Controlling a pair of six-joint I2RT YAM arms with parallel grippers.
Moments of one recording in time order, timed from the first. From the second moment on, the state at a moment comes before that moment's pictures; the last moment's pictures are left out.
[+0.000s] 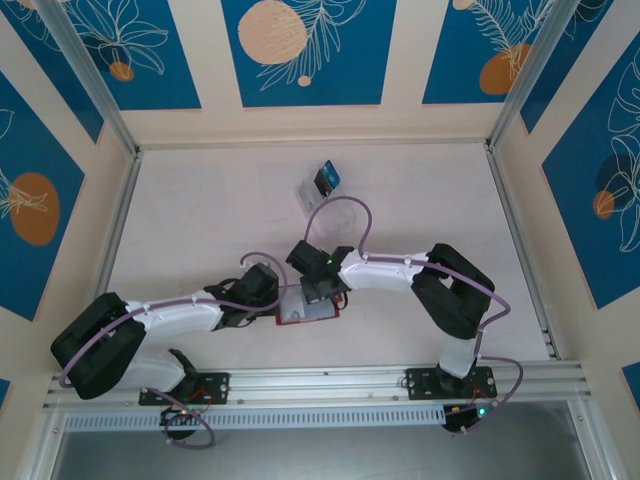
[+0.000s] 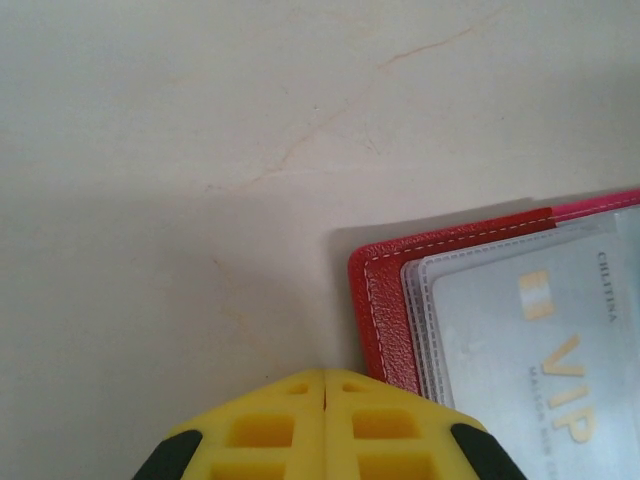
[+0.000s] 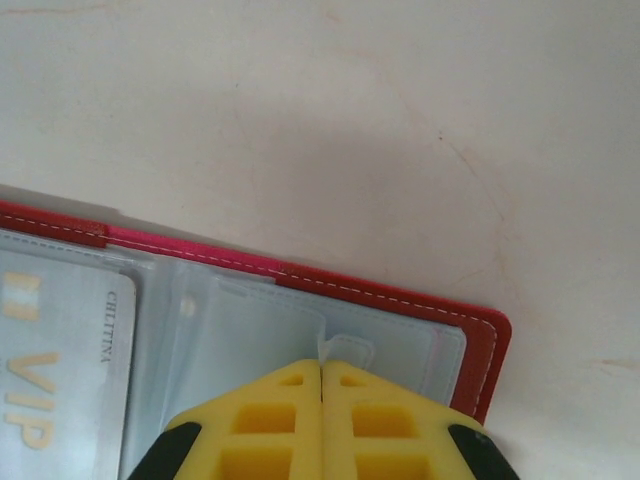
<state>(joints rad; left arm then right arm) -0.80 1.35 0.48 -0.18 -0.15 -0.77 0.98 1.82 1.13 -0.60 0.17 0.62</state>
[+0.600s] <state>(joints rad) -0.81 1.35 0.46 -0.13 -0.15 -0.78 0.96 1.82 1.20 -0.57 -0.05 0.65</state>
